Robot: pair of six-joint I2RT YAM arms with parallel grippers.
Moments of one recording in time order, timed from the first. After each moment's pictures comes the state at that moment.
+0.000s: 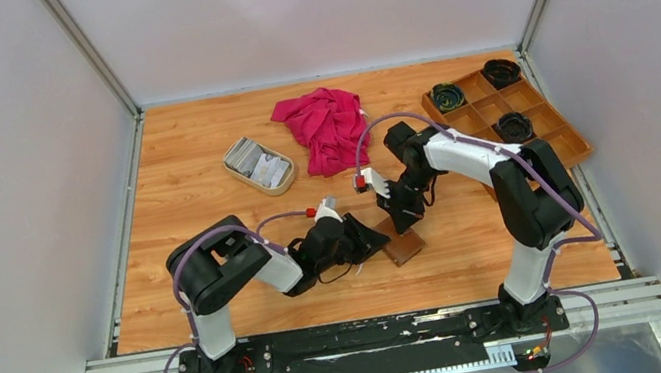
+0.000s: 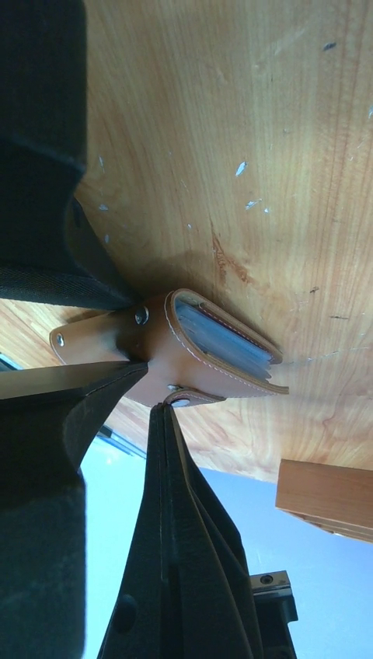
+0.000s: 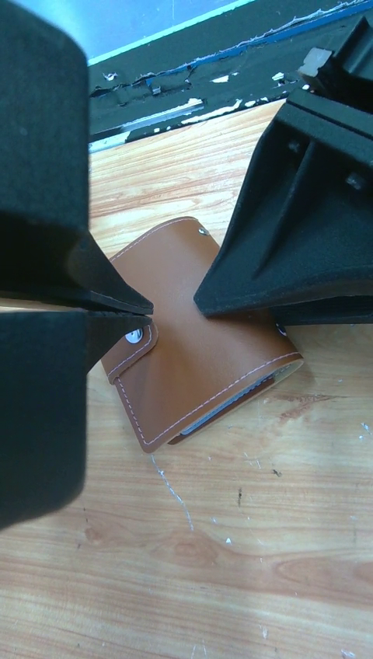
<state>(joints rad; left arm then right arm) -0.97 1.85 0.53 0.86 -0.01 -1.35 0.48 1.76 1.18 -0.95 -0.64 -0.91</state>
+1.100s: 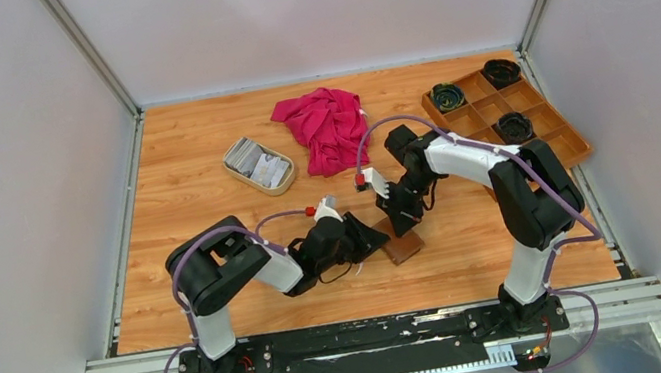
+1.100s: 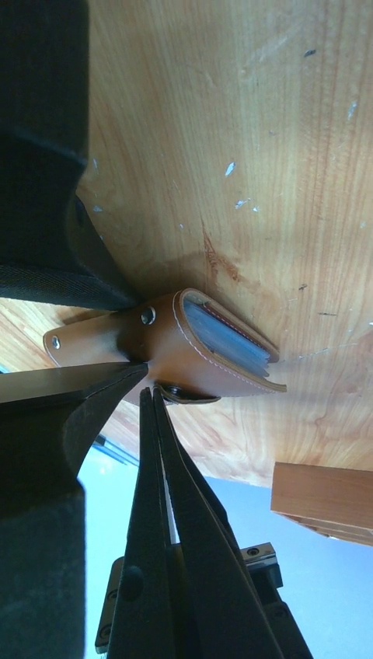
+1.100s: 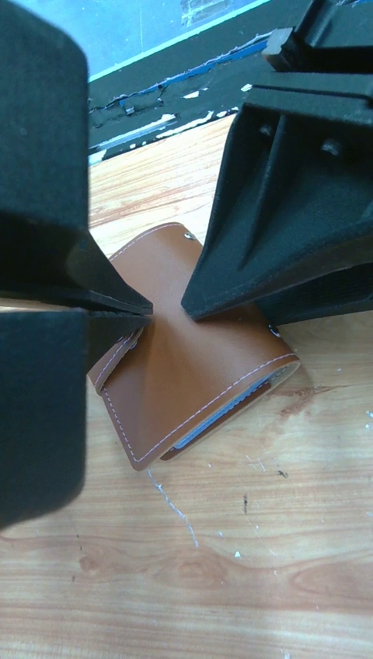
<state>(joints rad) -0.97 1.85 0.53 0.86 -0.04 -1.33 0.48 1.76 1.13 -0.88 -0.65 -0.79</state>
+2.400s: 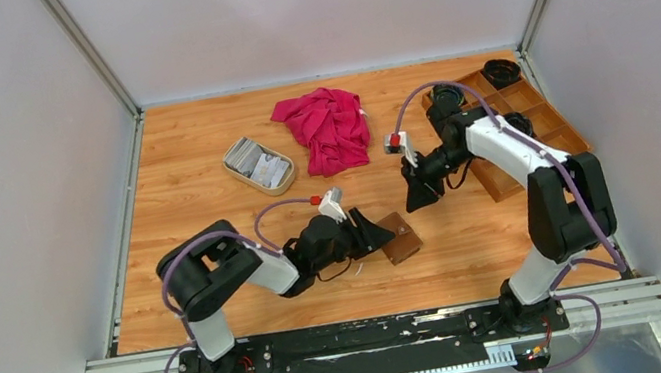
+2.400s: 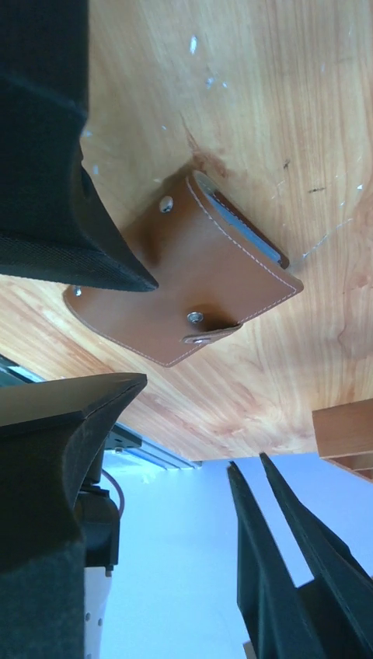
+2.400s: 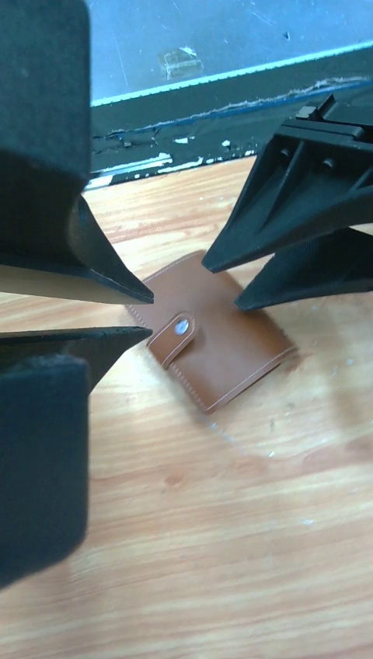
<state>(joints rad) -0.97 1.75 0.50 0.93 0.02 -1.11 0.28 1.61 1.18 -1.00 -0.87 -0.90</state>
